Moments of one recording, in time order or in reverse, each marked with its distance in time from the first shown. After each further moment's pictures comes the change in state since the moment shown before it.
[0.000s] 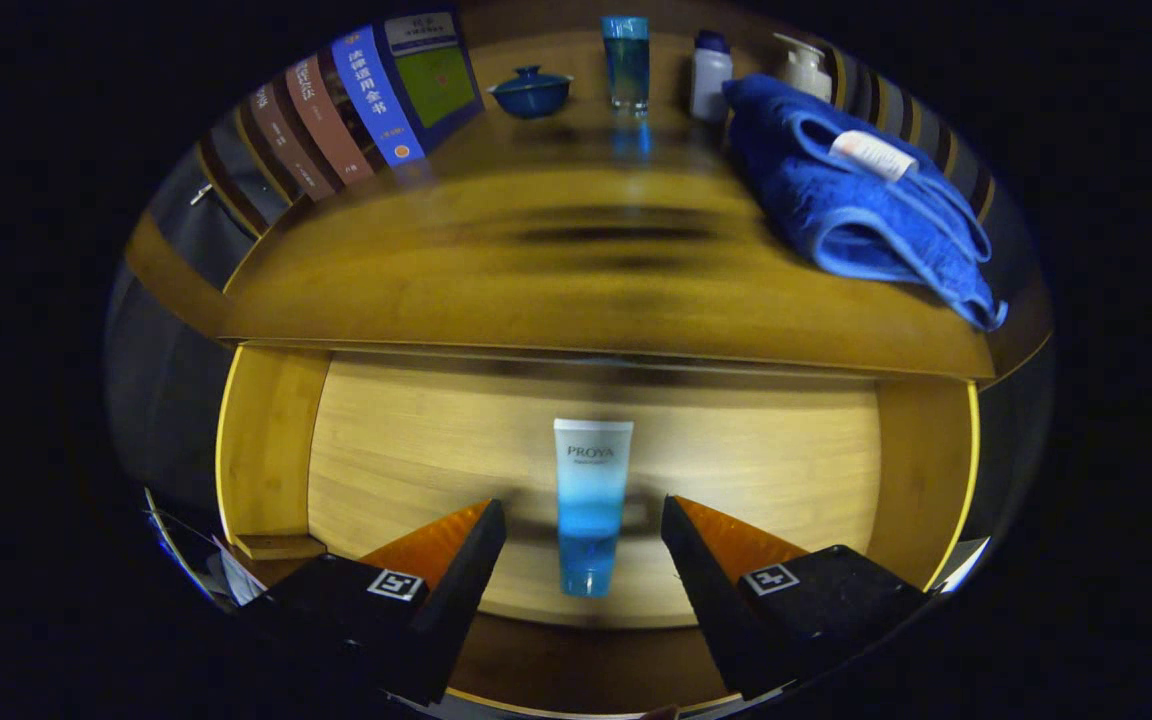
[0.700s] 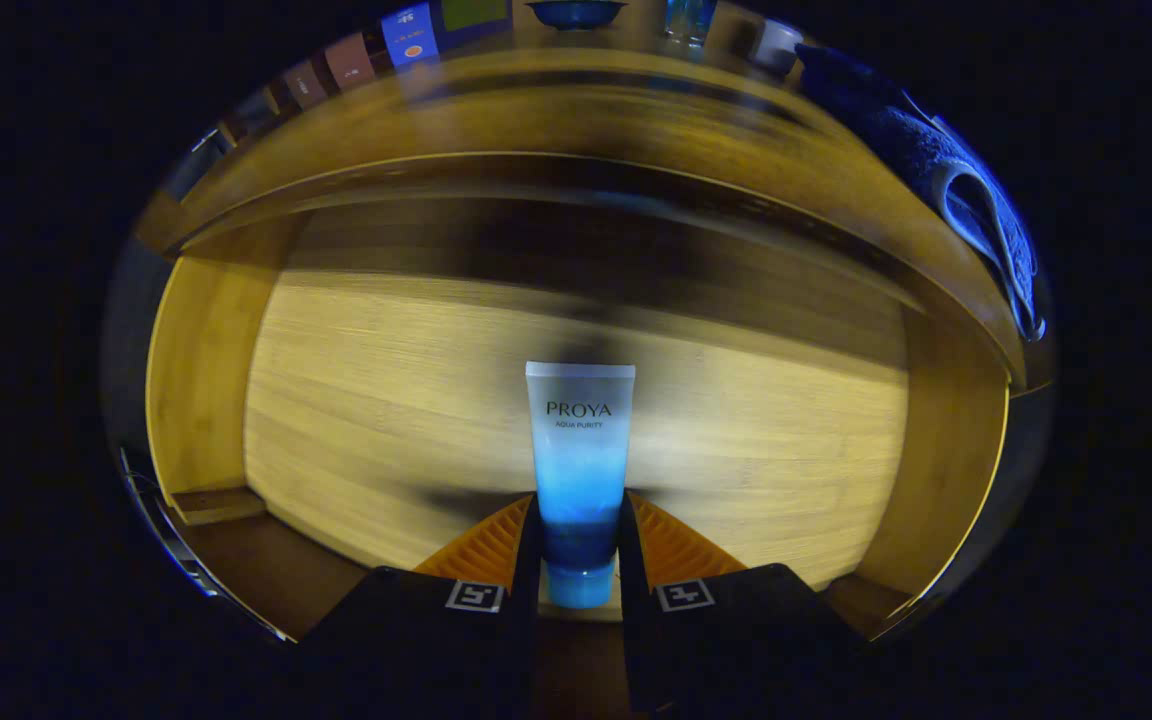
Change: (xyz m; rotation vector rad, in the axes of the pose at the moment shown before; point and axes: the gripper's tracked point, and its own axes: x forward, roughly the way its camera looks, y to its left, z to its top) arm 0.020 0.002 -0.033 -0.108 0.144 -0.044
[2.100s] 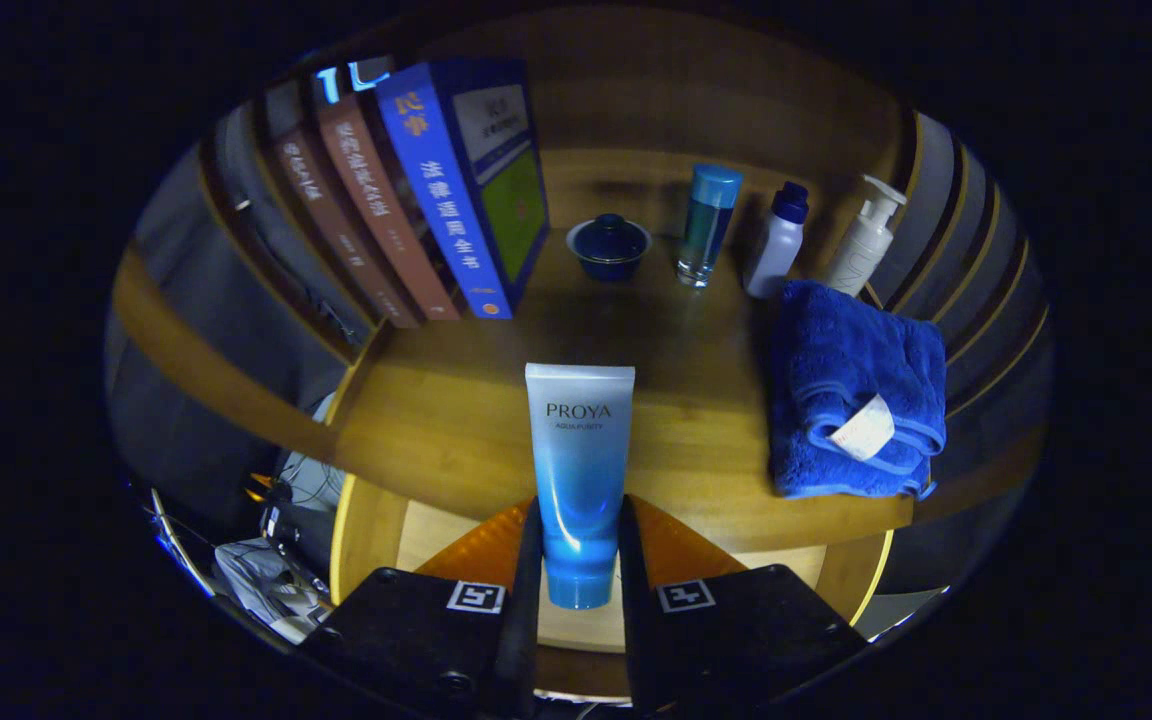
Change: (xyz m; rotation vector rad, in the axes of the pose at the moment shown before) arm -0.111 -0.010 0.194 0.030 -0.322 -0.006
